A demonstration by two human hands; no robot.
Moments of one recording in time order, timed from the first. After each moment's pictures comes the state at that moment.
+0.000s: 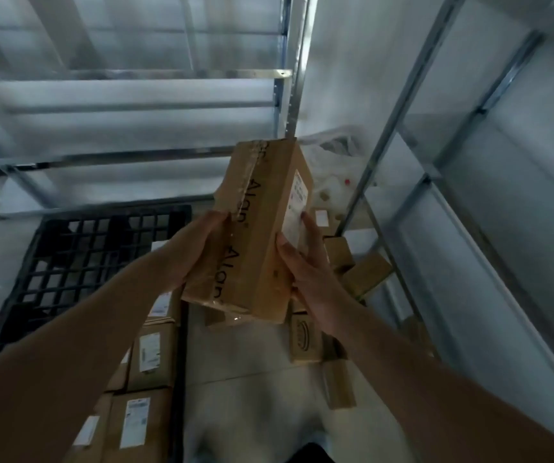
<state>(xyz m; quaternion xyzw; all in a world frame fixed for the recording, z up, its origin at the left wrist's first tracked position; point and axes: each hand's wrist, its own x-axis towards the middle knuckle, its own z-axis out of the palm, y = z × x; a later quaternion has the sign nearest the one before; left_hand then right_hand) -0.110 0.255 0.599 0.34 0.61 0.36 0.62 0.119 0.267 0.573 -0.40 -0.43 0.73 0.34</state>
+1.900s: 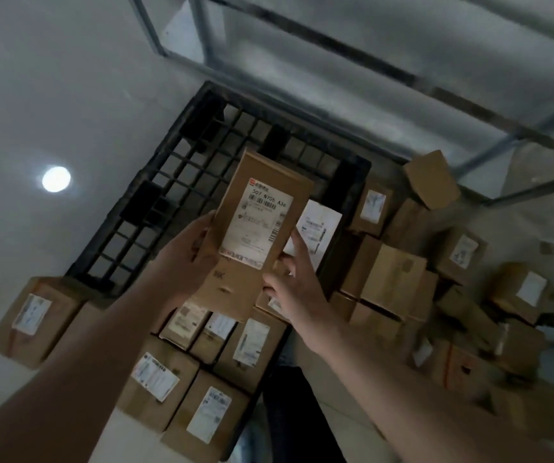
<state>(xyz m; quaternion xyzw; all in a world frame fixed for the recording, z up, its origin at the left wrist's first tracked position) -0.597 0.242 0.294 0.16 0.83 0.35 0.40 -0.428 0.379 0.295 -0.42 -0.54 0.73 -0.02</state>
